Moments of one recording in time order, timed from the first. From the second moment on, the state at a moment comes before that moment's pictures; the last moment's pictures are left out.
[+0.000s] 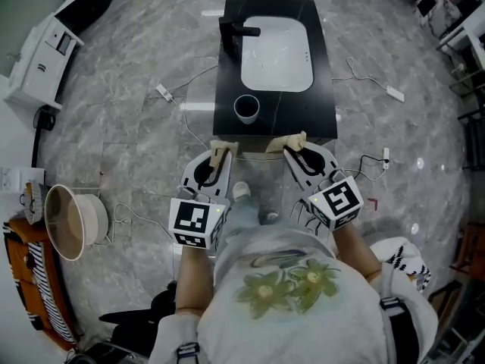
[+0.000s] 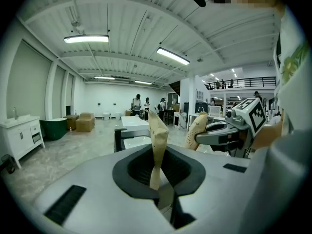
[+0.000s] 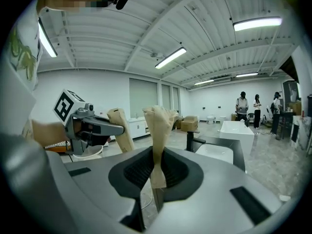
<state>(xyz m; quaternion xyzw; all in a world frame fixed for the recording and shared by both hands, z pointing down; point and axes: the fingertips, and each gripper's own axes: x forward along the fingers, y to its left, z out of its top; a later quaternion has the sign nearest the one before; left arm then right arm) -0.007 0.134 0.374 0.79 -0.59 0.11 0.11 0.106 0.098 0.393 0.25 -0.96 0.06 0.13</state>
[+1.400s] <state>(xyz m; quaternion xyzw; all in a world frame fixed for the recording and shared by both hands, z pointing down) -0.105 0.011 0.387 0.84 -0.52 0.08 0.12 0.019 -0.015 0.357 0.33 -0.94 0.03 0.10</state>
